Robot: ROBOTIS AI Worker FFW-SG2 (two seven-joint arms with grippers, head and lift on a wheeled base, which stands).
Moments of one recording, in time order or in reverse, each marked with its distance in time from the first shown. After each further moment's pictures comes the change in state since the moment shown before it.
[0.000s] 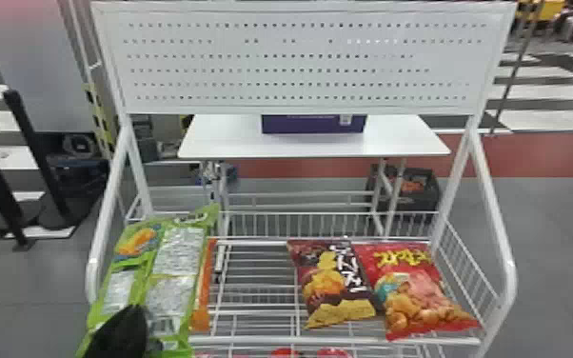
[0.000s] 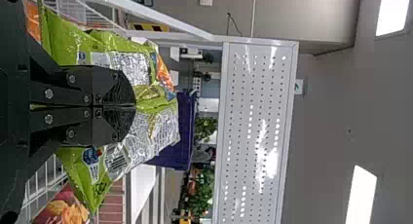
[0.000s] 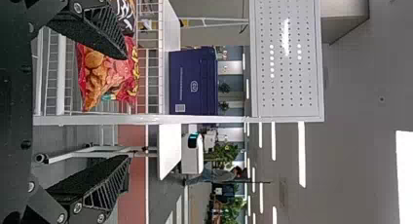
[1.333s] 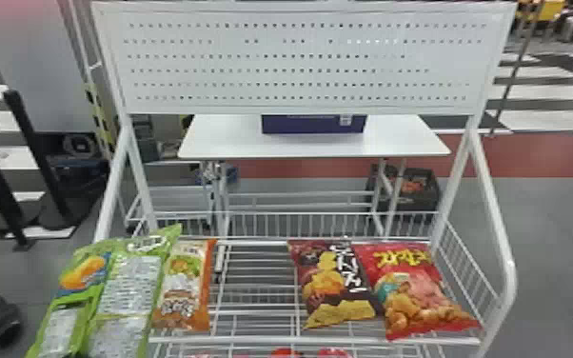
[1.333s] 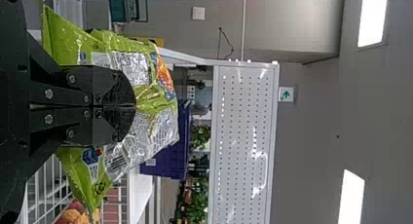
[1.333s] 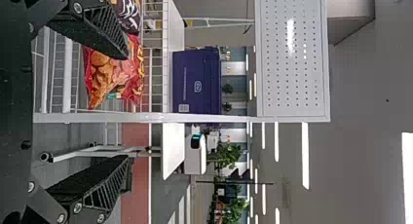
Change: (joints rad) left arm 0.222 0.003 0.091 0.004 -0.026 -0.214 -0.009; right arm -0.009 -0.015 0.003 0.021 -0.004 0.000 0.000
